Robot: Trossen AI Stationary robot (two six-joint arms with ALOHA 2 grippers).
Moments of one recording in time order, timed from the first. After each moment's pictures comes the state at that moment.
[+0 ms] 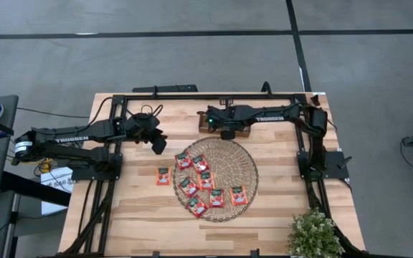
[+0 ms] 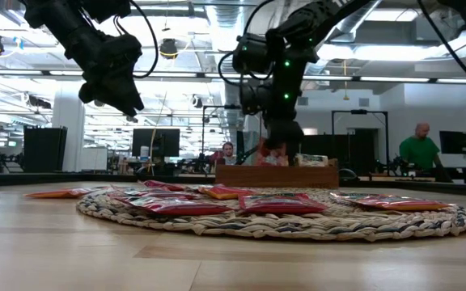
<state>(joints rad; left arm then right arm) 0.28 0.95 0.66 -0.47 -0.15 -0.44 -0.26 1.95 1.43 -0.67 0.58 -0.52</state>
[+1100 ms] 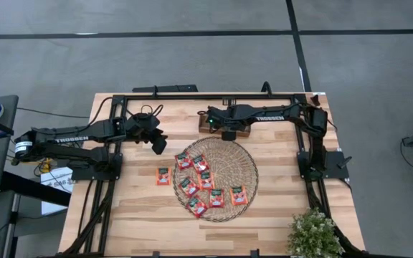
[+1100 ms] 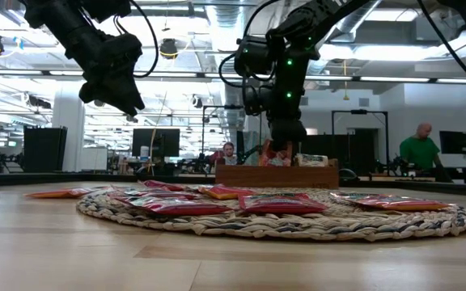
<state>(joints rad) 0.28 0.95 0.66 -0.46 -0.15 -0.44 -0.26 1.95 1.45 -0.75 0.55 -0.41</state>
